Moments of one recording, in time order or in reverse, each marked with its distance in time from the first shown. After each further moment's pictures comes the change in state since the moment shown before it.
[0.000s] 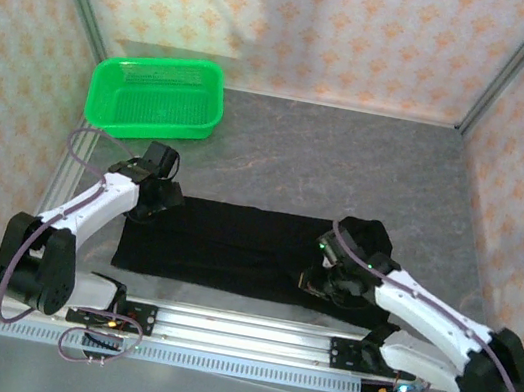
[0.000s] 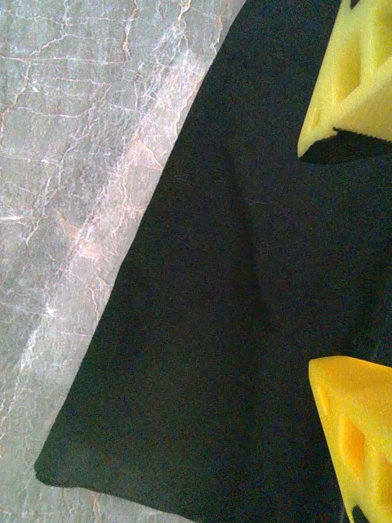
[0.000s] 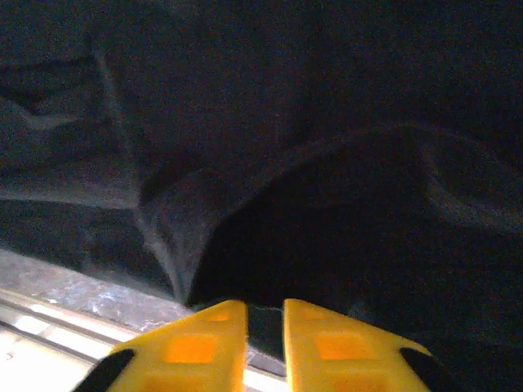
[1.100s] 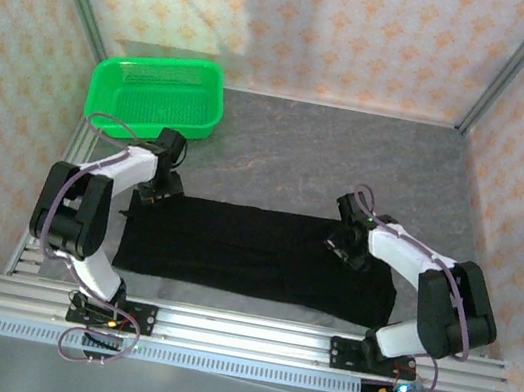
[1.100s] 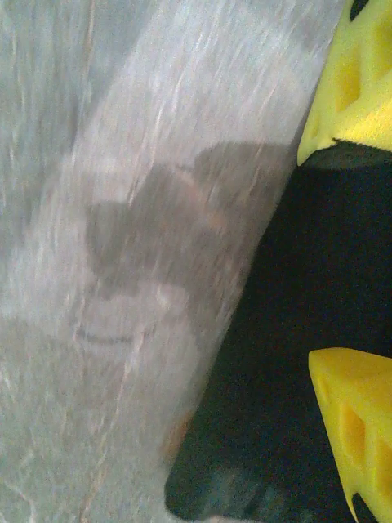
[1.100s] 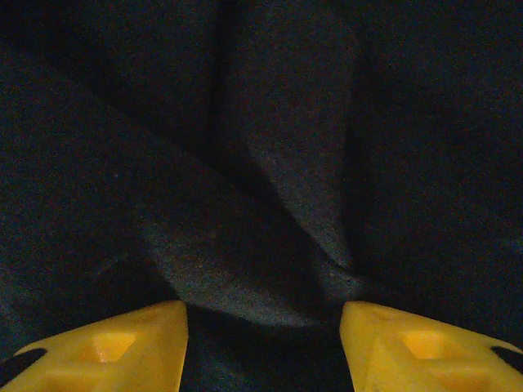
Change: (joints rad) left arm 0.080 0.359 0.182 0.011 -0.064 0.053; right arm -0.366 0.462 0.183 0.106 0.278 0.139
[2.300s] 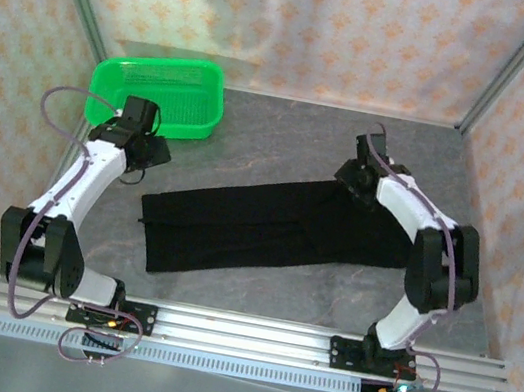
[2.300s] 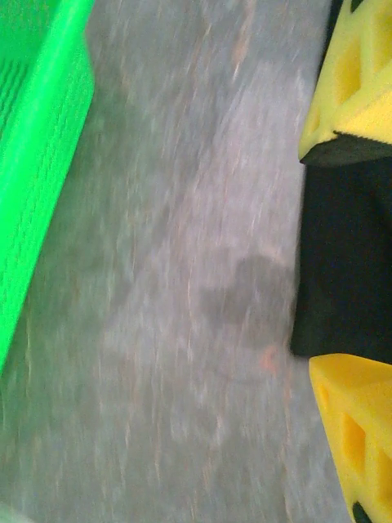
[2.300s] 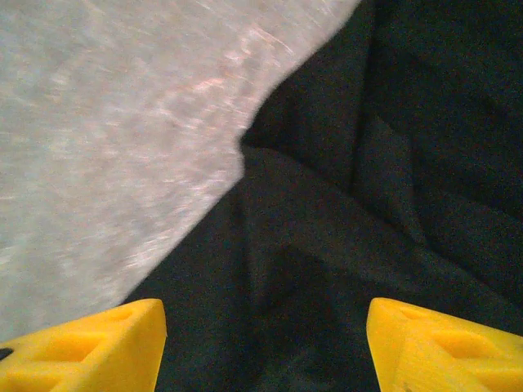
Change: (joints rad) left arm 0.060 -0.266 0.154 -0.068 0.043 0.107; right arm -0.128 0.209 0.475 0.070 0.045 -0.264
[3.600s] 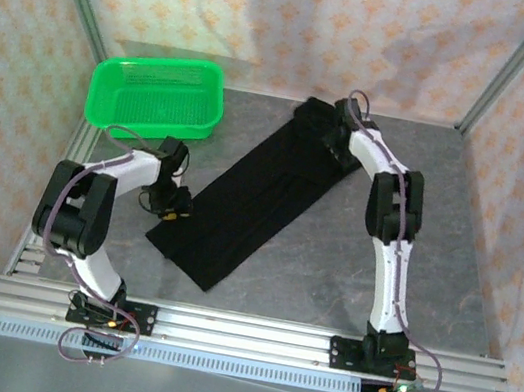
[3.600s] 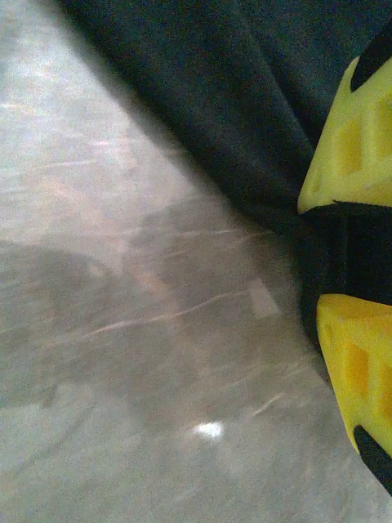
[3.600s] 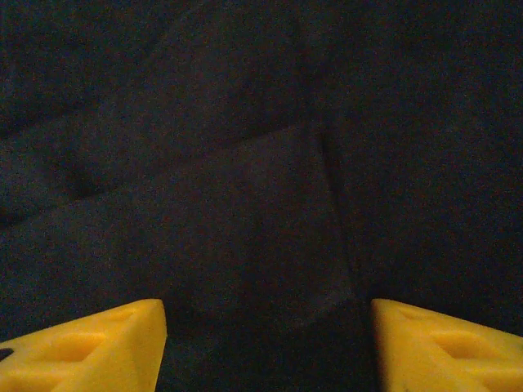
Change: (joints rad) left arm -0.109 0.253 -0.211 0.007 0.304 0.048; right arm 0.006 0.793 0.903 -0.181 0.033 0.195
